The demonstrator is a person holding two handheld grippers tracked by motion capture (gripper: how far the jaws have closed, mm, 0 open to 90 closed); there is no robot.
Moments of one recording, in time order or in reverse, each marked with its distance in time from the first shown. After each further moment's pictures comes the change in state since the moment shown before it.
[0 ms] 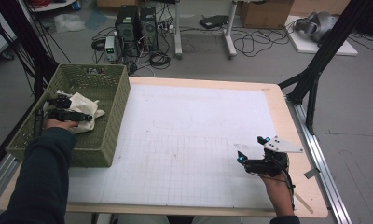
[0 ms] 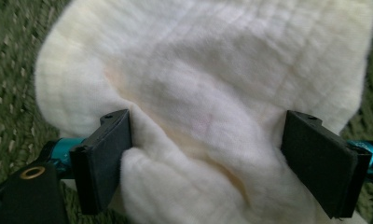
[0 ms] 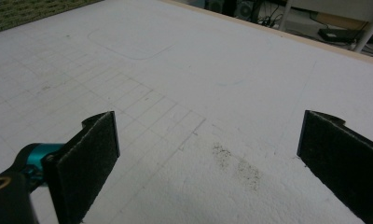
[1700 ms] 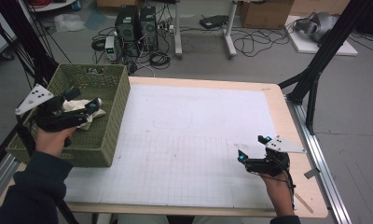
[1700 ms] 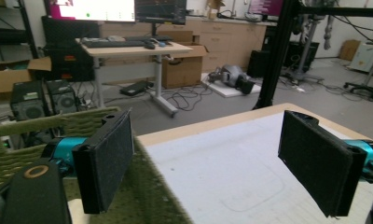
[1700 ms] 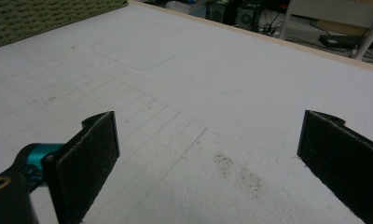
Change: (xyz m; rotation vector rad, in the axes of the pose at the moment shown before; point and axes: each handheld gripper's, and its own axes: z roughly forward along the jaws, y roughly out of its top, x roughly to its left) left arm -0.076 -0.018 -0.156 -0.778 -0.416 0.204; right arm 0.000 0.003 -0.003 -0.039 0.006 0.012
